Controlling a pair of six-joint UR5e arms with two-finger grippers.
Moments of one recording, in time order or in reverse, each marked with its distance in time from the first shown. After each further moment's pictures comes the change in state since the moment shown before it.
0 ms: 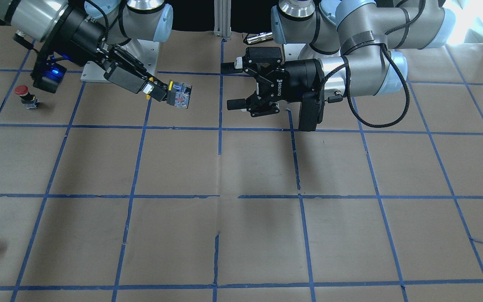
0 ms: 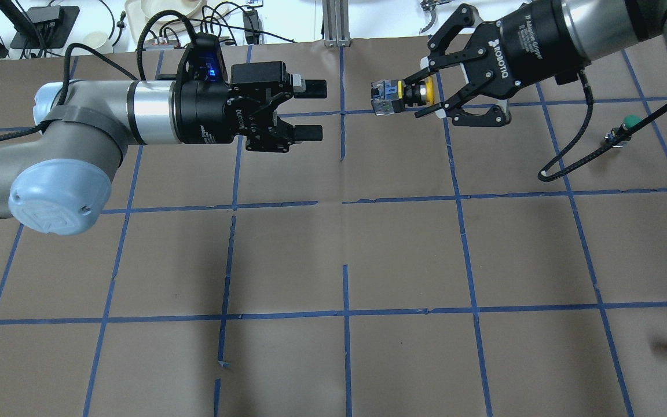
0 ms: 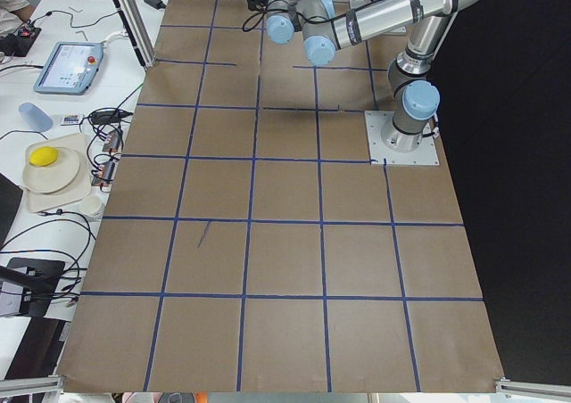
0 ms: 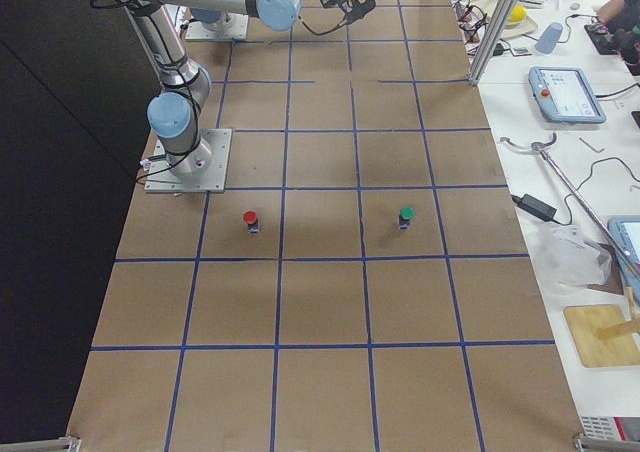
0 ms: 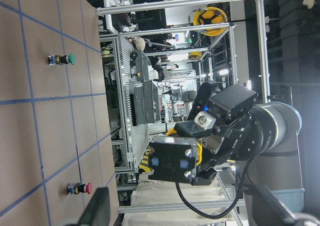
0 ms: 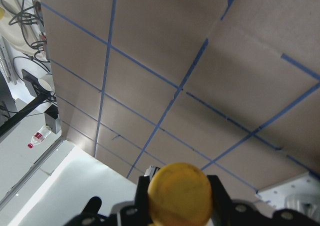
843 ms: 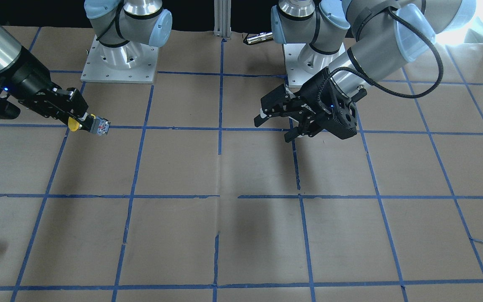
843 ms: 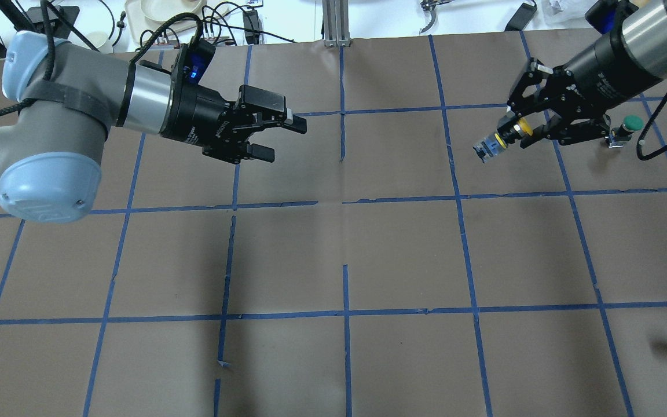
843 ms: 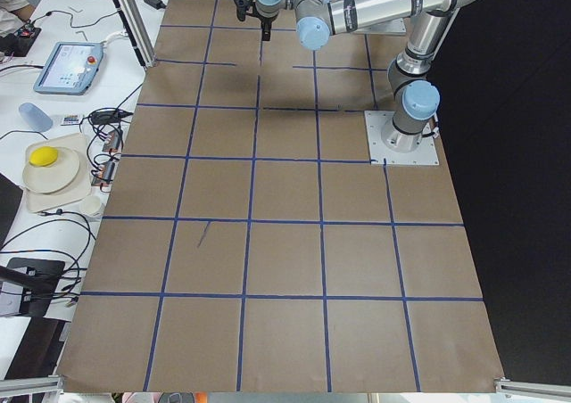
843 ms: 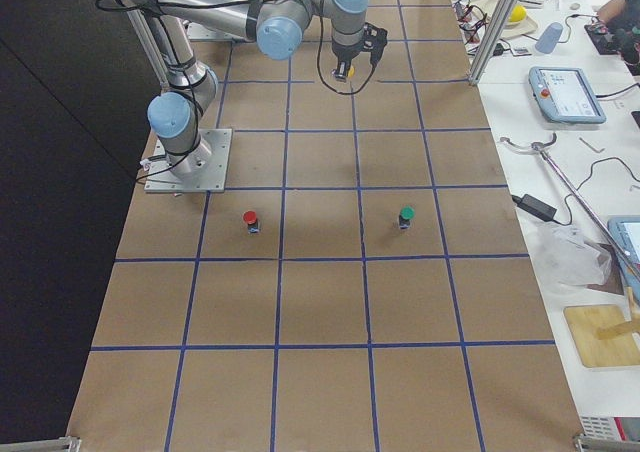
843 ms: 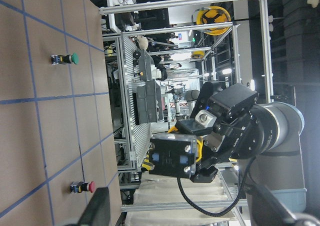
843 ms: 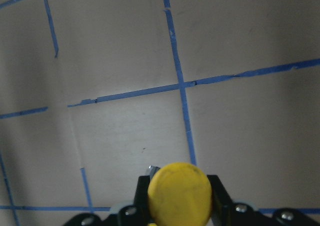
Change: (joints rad) left arm -0.010 0.012 0.145 0.094 0.834 -0.206; right arm -0.128 0.051 0.047 -0.029 -0.529 -1.060
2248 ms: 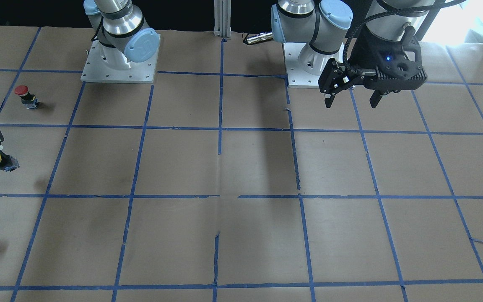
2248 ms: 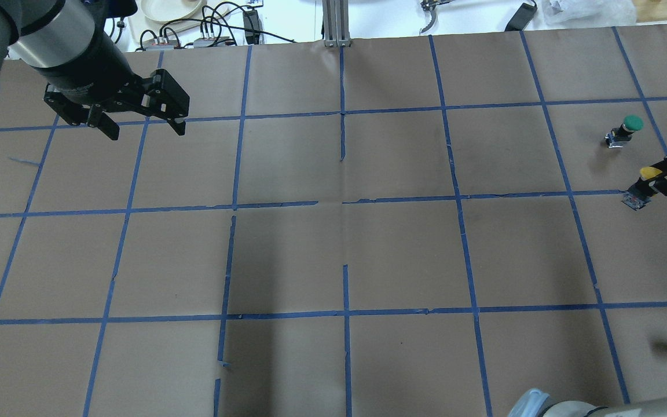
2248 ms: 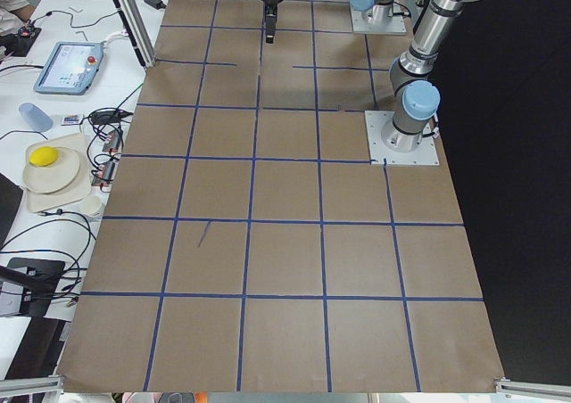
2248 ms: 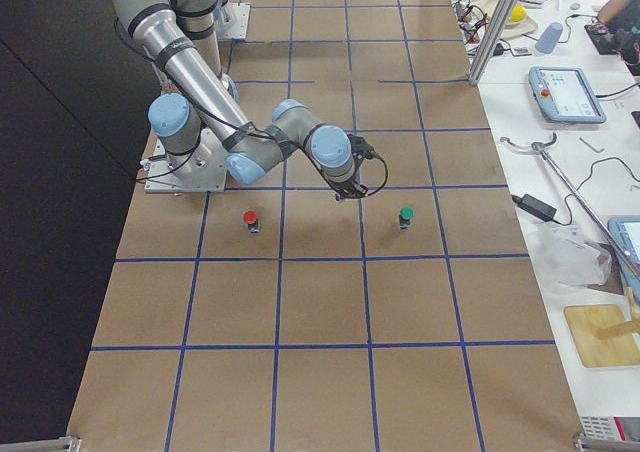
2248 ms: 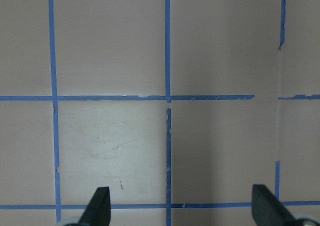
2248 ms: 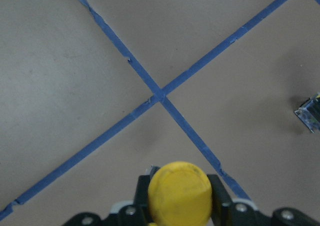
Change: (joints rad) left arm -0.029 0.045 0.233 -0.309 0.587 0.002; right arm -0.516 0.210 0.242 -0.480 0.090 -1.558
